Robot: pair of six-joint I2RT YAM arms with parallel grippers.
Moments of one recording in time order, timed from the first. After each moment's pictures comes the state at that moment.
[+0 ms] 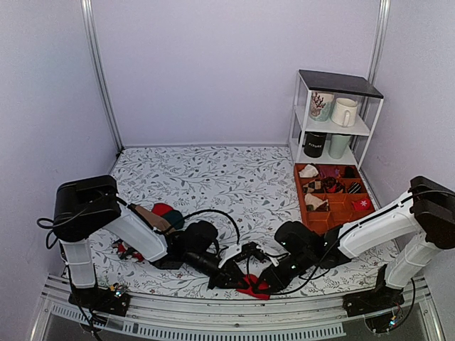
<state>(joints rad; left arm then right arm) -1.13 1.96 0.69 0.61 0.63 -0.11 1.15 1.58 0.58 0.09 -0.47 0.51</state>
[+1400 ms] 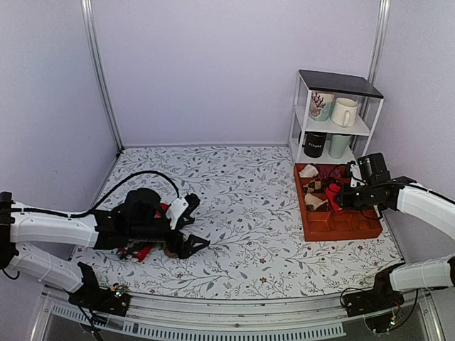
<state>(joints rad) -0.92 1.21 0.52 0.13 0.14 -0.05 0.28 1.14 0.73 -0.43 -0.04 0.36</state>
